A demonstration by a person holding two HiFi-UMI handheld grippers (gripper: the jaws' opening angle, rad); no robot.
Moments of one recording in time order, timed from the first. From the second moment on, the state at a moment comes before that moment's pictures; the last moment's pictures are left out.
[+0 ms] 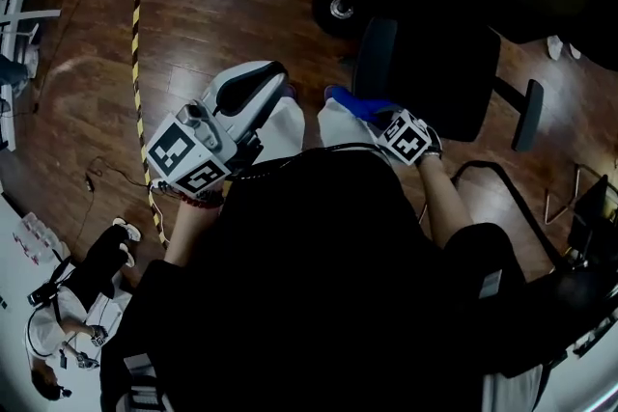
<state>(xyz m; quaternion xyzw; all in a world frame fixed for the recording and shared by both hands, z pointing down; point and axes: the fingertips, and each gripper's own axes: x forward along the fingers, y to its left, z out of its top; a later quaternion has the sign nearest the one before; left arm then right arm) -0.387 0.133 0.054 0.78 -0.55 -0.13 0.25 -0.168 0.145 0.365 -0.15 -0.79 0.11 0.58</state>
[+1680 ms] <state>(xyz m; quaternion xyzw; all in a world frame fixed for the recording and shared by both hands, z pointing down) -0.441 0.161 0.034 0.70 -0.68 -0.14 0.18 -0.345 -0.058 0.400 -0.18 -0.77 -0.03 0.61</state>
